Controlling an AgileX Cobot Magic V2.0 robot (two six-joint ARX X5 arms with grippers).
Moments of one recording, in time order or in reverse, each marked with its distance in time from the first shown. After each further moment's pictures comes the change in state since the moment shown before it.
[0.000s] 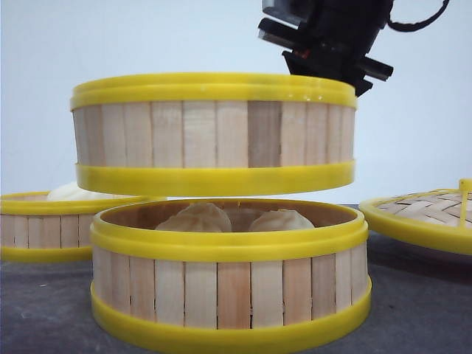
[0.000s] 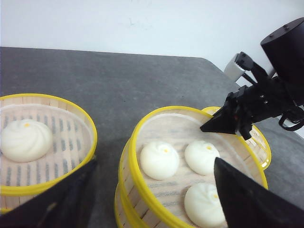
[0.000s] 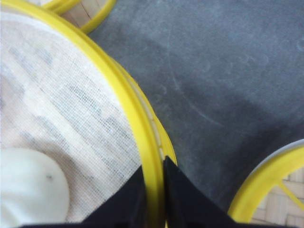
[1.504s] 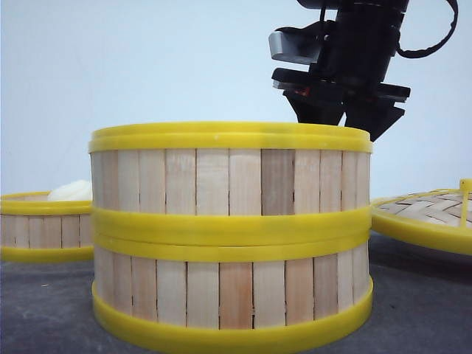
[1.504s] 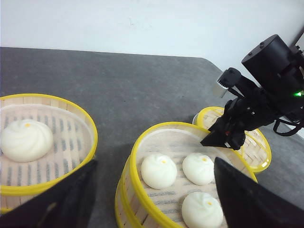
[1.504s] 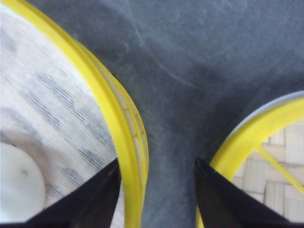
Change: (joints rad) left arm 0.000 0.000 0.000 0.000 0.000 0.000; right arm -0.021 0.063 0.000 -0.082 0.097 0.005
